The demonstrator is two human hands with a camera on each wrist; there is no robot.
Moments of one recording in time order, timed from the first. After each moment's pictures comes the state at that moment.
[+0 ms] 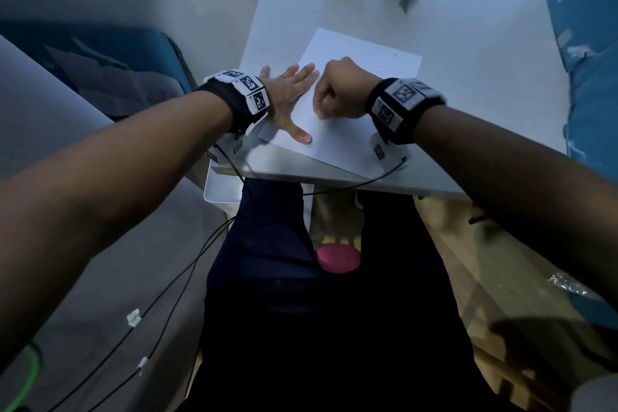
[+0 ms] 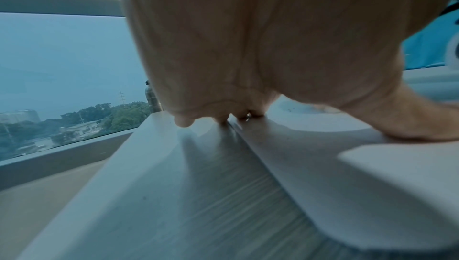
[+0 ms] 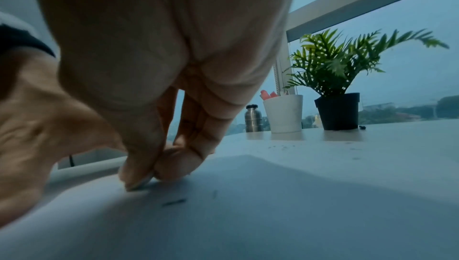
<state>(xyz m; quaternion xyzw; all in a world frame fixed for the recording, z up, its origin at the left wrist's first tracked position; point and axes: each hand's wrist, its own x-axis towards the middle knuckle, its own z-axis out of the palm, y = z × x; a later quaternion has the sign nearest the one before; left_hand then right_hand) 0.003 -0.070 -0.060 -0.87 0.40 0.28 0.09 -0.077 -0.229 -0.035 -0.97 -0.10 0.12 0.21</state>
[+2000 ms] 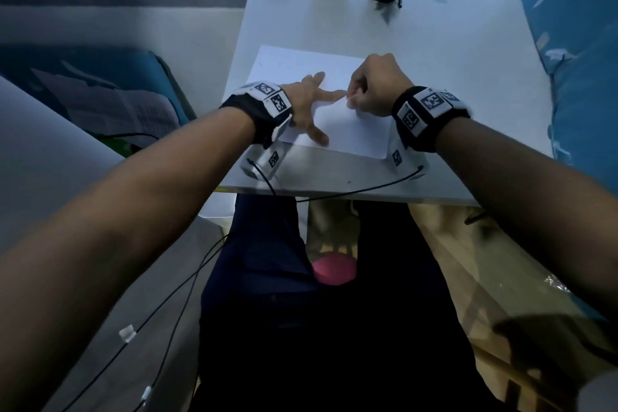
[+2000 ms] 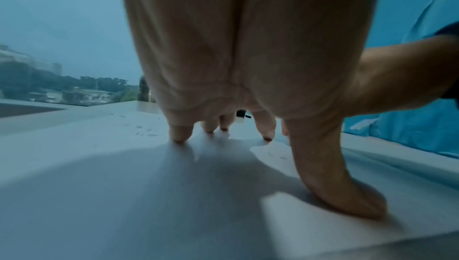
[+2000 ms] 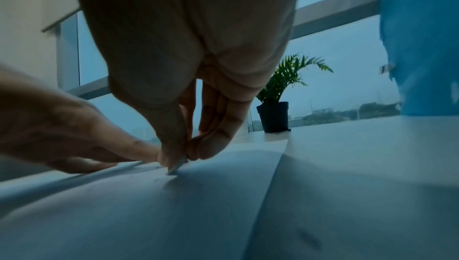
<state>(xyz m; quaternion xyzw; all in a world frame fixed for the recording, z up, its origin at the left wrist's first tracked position) -0.001 -0.122 -0.059 -0.88 0.39 0.27 0.02 -0.083 -0.289 -0.043 -0.97 0.07 0.01 0.23</state>
